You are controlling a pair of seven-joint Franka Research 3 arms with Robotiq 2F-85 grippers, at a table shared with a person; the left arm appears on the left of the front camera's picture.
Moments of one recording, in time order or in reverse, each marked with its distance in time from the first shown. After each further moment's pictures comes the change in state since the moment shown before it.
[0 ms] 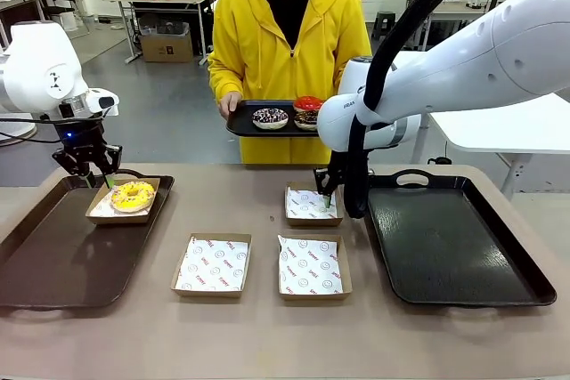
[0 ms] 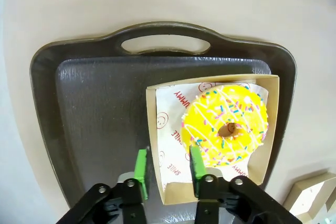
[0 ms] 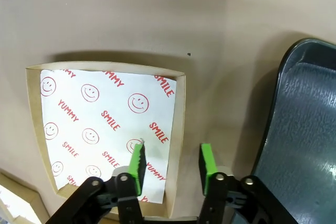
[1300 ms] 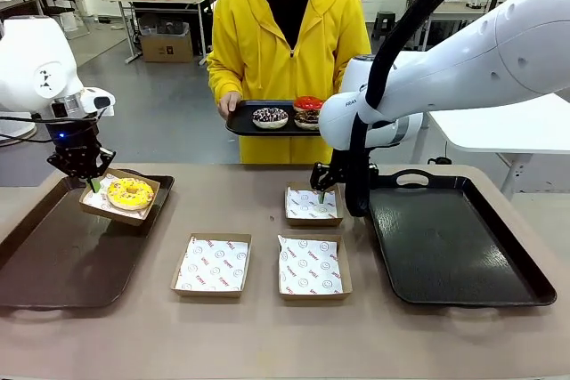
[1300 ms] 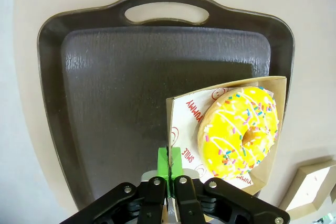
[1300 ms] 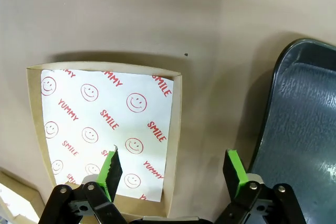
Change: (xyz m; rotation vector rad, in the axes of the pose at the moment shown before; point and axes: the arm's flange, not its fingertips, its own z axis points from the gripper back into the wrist) left arm -0.028 -0.005 0.014 0.032 0.006 0.005; right arm 0.001 -0.002 0.003 0.003 -0.003 0.002
